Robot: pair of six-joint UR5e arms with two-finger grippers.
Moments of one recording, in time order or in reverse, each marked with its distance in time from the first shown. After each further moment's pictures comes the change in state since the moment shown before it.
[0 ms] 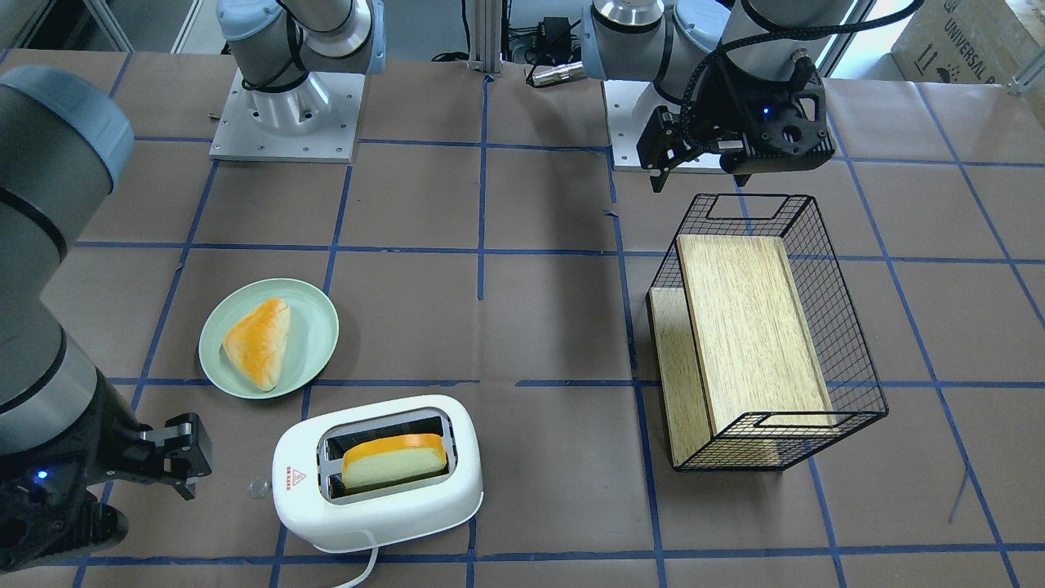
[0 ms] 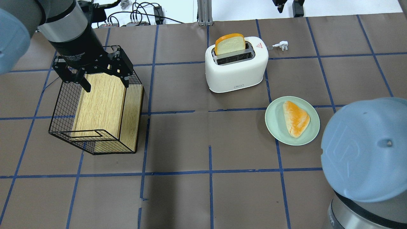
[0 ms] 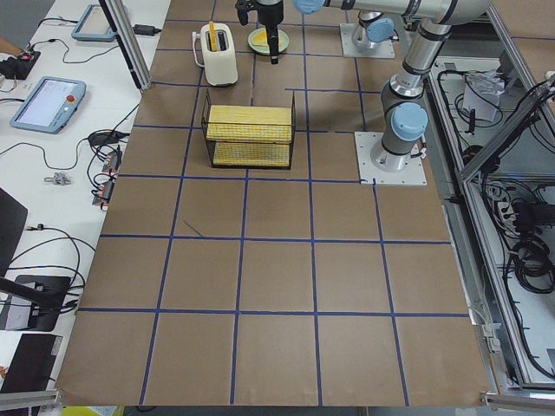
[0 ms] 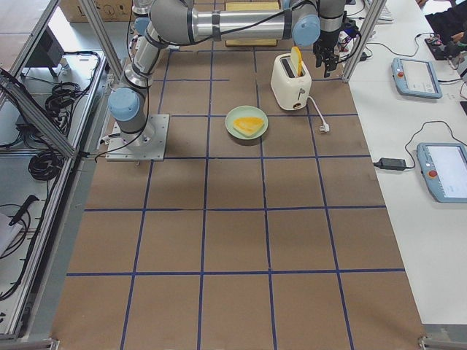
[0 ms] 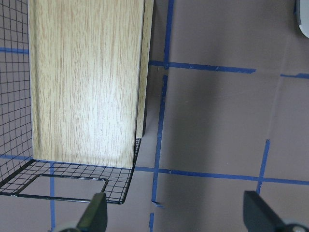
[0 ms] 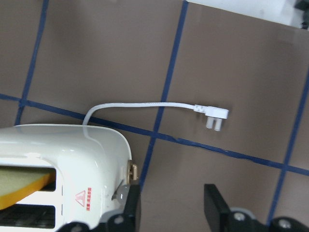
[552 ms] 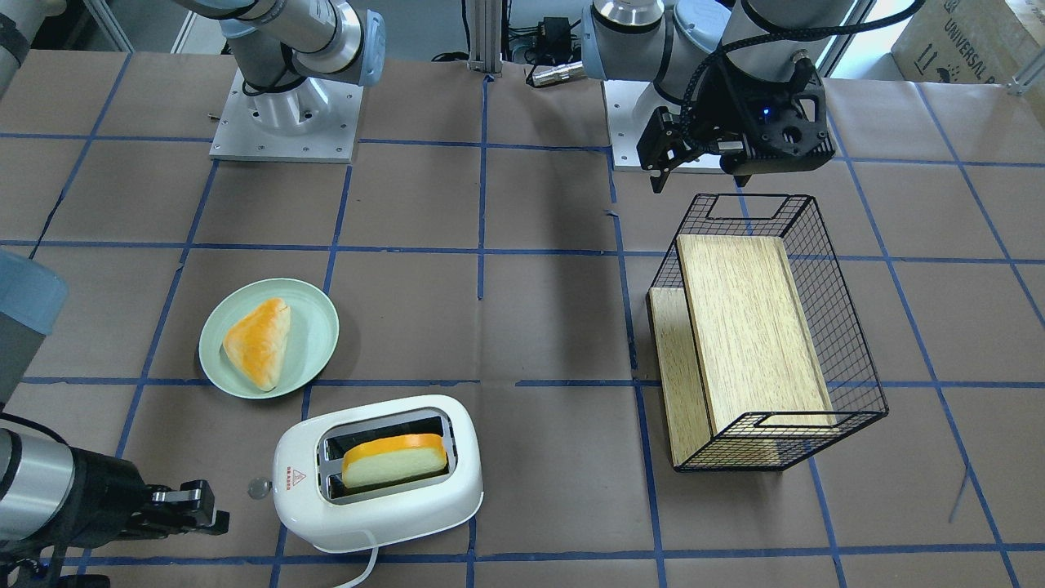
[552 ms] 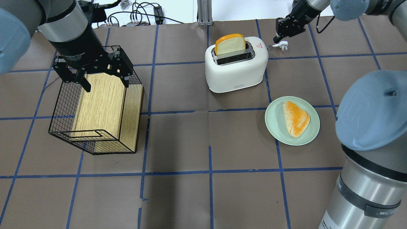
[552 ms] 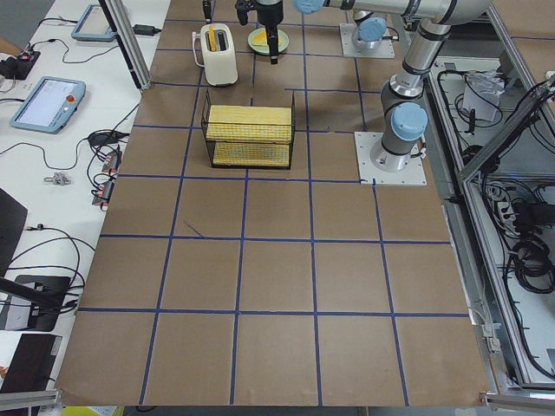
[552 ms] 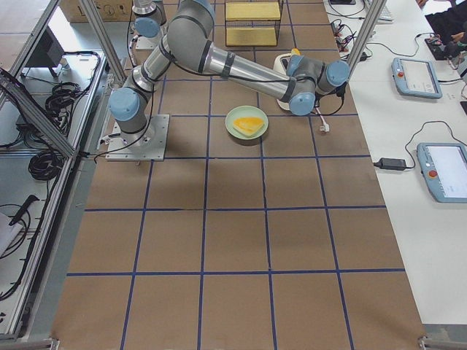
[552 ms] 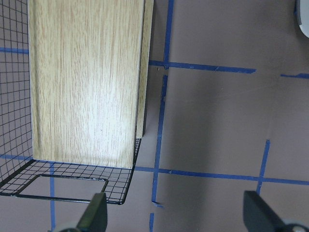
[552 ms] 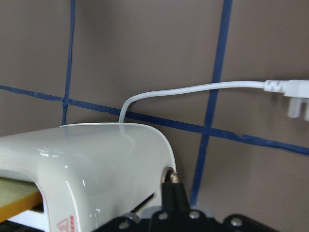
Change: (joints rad) left arm 0.000 0.000 0.000 0.000 0.000 0.000; right arm -0.158 0.118 0.127 -0.064 0.456 -0.034
